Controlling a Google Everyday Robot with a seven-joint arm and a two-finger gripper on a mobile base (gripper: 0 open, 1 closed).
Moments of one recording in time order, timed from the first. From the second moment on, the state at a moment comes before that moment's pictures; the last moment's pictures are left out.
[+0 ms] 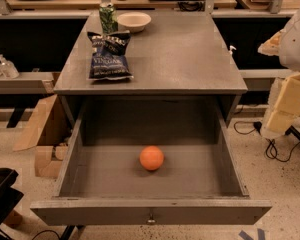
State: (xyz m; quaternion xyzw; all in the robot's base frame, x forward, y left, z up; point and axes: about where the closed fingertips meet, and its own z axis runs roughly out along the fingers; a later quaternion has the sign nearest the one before) arm 0.438 -0.216 0.977 -0.60 0.78 -0.04 0.16
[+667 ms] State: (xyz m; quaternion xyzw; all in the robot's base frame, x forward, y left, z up) arm 0.456 -0.202 0.936 -0.60 0.78 -0.01 0.19
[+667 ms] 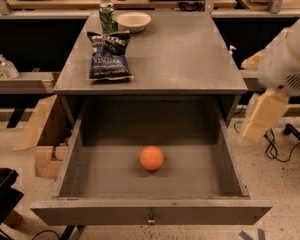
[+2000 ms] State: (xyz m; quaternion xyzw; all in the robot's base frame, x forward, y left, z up) arm 0.488 -0.107 0.793 -0.57 0.69 0.15 0.42
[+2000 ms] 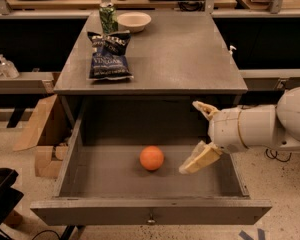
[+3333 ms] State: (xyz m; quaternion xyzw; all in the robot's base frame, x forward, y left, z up) arm 0.542 -0.044 0.668 -0.58 0.68 0.18 0.41
